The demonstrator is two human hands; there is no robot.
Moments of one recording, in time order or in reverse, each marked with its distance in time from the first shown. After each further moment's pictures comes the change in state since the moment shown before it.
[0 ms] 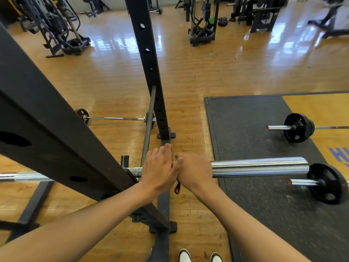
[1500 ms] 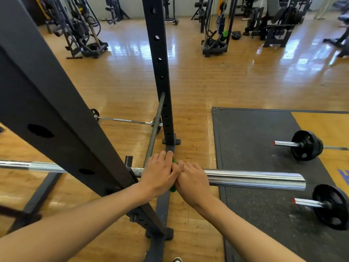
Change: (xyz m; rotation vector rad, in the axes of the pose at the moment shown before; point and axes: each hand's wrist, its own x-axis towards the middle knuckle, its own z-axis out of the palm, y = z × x) left_hand -0.001 0.002 -0.003 0.091 -0.163 -0.096; right_hand -0.018 0.017 0.022 0.017 0.155 -0.344
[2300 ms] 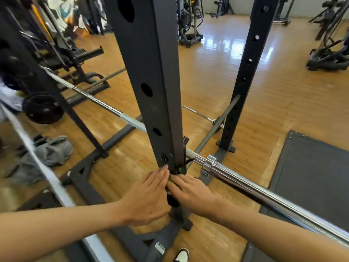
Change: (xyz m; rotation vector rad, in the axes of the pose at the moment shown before) left_hand -0.205 -0.034 -0.023 0.369 -0.156 -0.130; right_hand -0.006 -0.068 0.021 0.280 0.070 -1.027
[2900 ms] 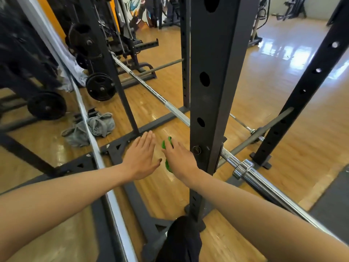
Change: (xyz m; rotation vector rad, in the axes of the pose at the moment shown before) left_hand -0.052 -0.077 0.001 0.077 -0.016 -0.696; right_hand 0.142 -0.047 0.018 0.130 -0.299 0.353
